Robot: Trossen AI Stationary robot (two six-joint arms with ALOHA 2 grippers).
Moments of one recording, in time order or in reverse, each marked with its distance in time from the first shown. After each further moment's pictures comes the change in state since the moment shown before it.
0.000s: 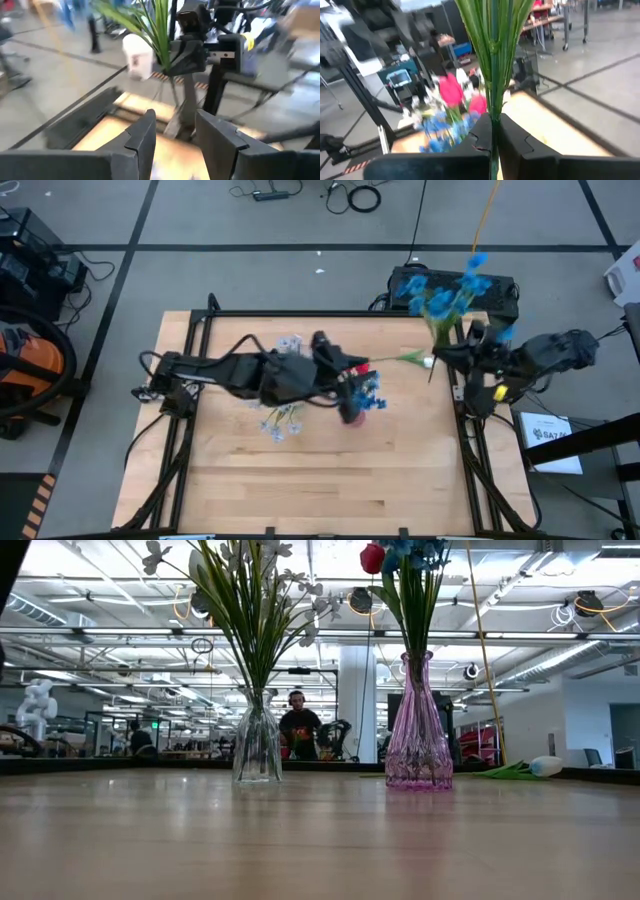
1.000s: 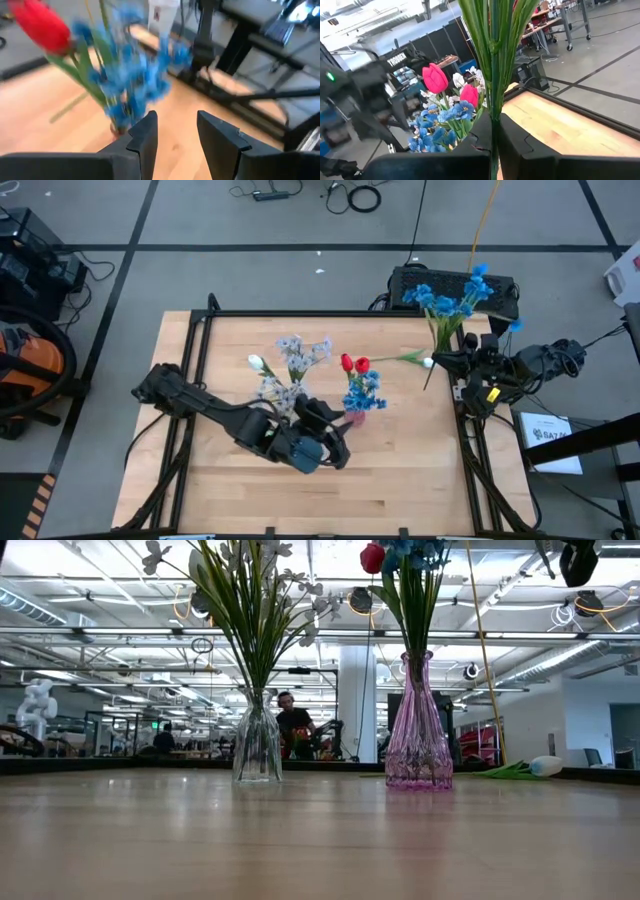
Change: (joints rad) left arm -0.194 -0.030 -0.431 0.012 -0.217 -0.556; right arm 0.000 -0.262 -0.323 0.183 0.021 0.078
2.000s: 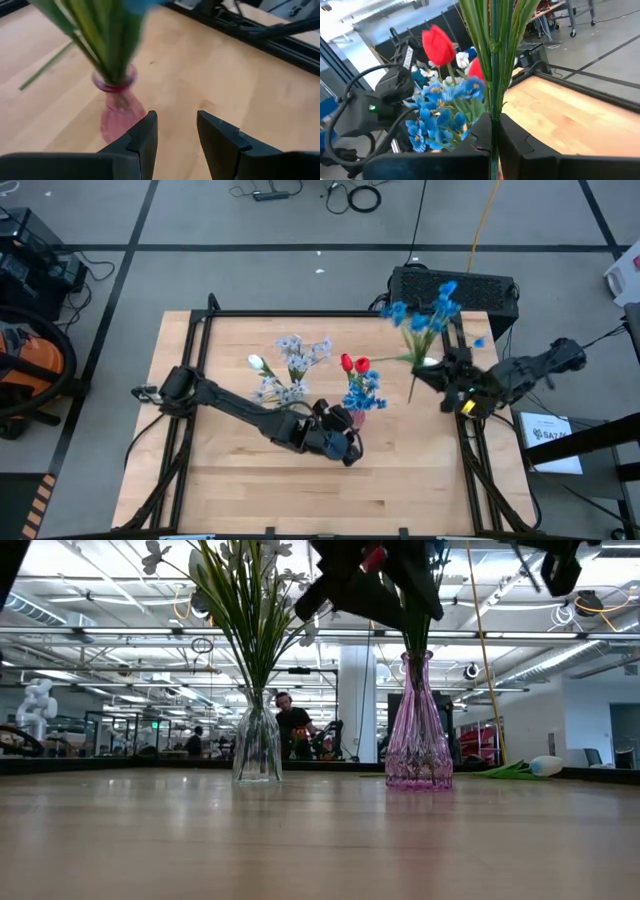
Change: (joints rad) left arm 0.107 0.136 -0.217 0.207 0.234 0.080; right arm 0.001 0.159 -0.096 0.181 -0.027 0.057
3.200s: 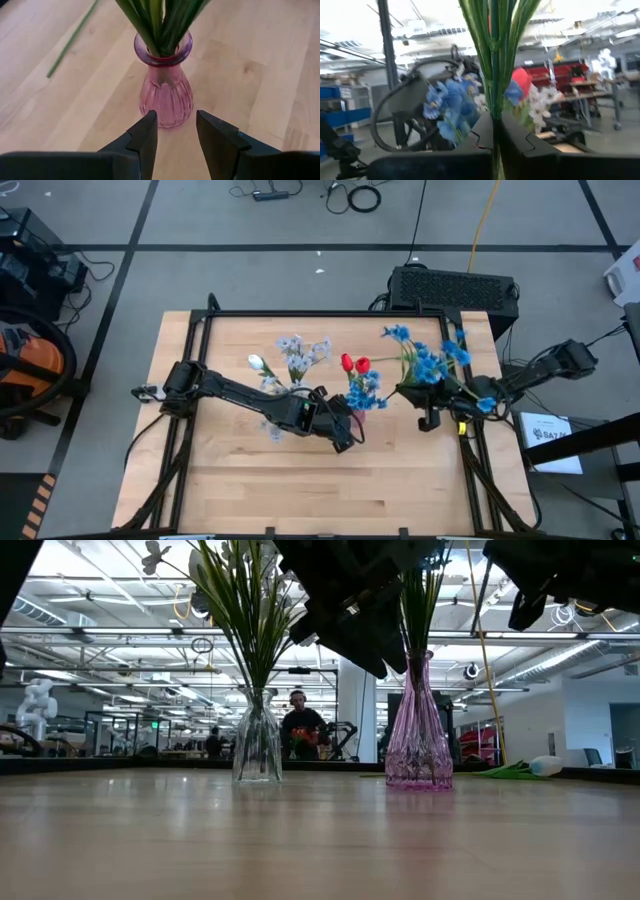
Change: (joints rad) left arm 0.097 0.003 0.000 -0.176 0.120 0.130; right arm -0.135 0.292 -0.557 1.349 -0.308 -0.516
